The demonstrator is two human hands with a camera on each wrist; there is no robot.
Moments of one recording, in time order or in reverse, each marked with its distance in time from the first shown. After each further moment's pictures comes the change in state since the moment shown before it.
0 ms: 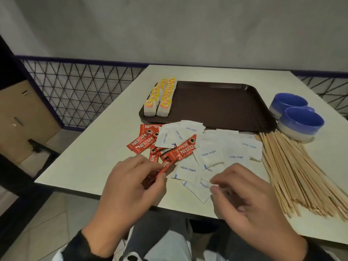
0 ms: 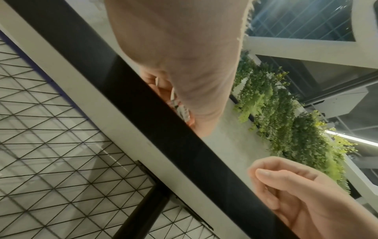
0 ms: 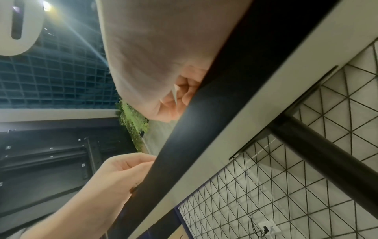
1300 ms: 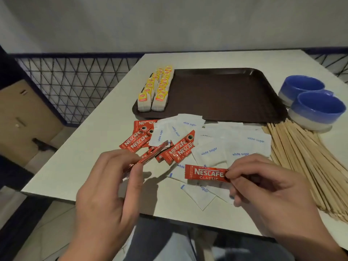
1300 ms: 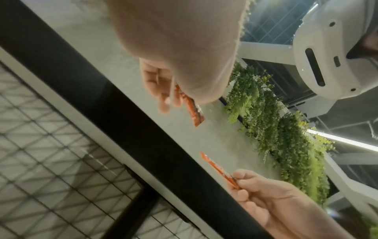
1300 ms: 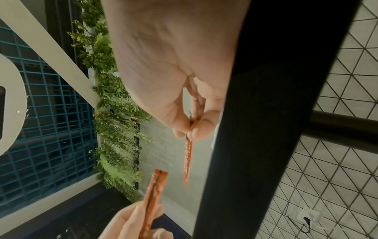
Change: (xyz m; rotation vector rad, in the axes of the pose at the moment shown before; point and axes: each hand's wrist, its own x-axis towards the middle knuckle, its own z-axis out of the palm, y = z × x) left_hand -0.003 0.013 -0.010 0.047 0.221 0.039; right_hand 0.008 0.017 -0.004 0.739 0.171 0.448
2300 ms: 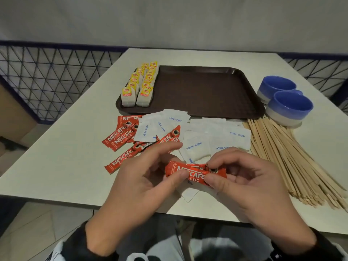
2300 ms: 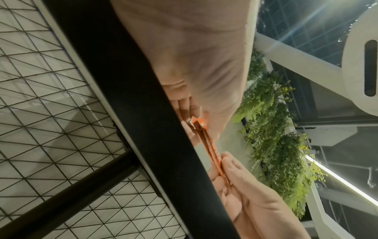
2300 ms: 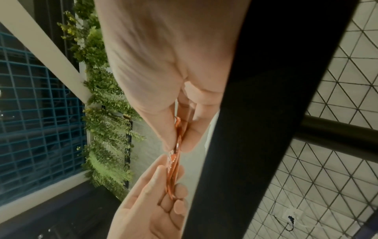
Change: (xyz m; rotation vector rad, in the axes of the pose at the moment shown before) left_hand 0.014 0.024 0.046 -0.725 -0.402 -0.208; right_hand -0.001 -0.005 0.000 0.000 -0.045 -0.008
